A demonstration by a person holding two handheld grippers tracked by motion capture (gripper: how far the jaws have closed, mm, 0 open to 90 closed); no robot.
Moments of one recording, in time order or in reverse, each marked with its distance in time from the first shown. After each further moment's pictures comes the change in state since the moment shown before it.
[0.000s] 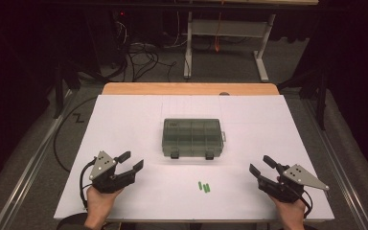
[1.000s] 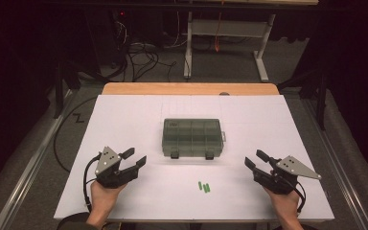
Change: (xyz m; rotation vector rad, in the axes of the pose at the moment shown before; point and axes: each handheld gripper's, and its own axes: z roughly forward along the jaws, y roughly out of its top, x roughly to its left) left arm -0.001 0.000 0.014 0.010 -0.009 0.020; right arm 0.001 0.013 0.020 0.023 0.020 0.001
